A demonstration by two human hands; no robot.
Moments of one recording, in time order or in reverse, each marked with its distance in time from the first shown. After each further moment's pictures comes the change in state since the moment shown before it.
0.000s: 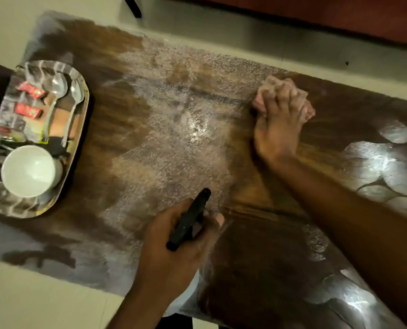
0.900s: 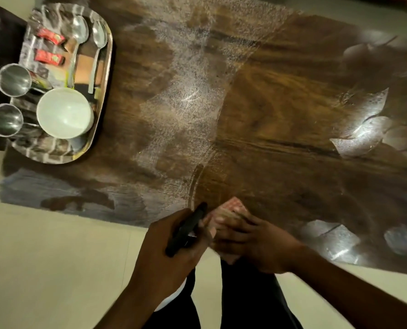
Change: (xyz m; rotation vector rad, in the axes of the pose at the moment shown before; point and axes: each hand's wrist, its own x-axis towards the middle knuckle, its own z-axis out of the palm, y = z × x) left_hand -0.109 -0.094 -0.093 0.162 -0.131 -0.030; right_hand -0.351 0.026 0.057 -0.333 -0.477 -1.153
